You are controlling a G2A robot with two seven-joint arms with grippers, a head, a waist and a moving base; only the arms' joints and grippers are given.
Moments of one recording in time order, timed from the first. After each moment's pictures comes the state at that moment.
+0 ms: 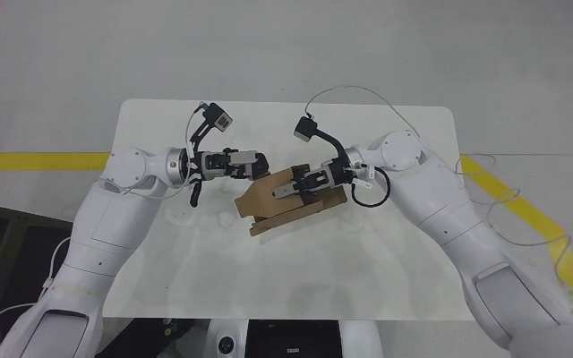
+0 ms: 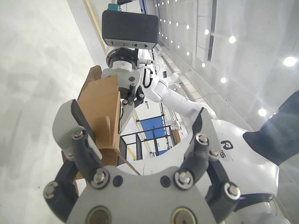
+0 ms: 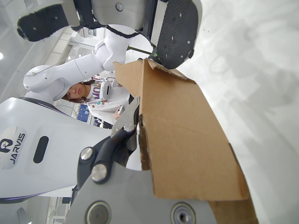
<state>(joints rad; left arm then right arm) 0.83 -1.03 -1.13 -1.35 -0.64 -0.30 -1.26 -0.49 -1.26 0.69 -1.07 0.56 -0.46 1.36</state>
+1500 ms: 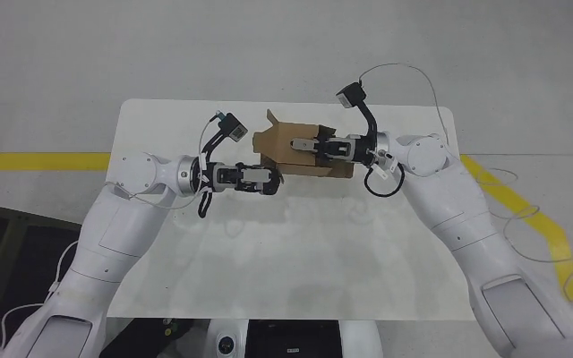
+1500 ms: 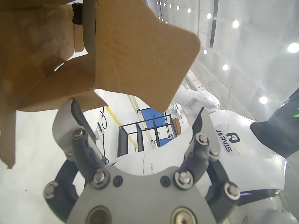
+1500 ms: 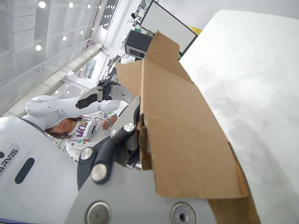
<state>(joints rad) 0.86 -1.04 -1.11 -1.44 -0.61 -0.28 -1.29 -0.58 -1.22 0.88 -1.09 0.44 -0.64 1.05</state>
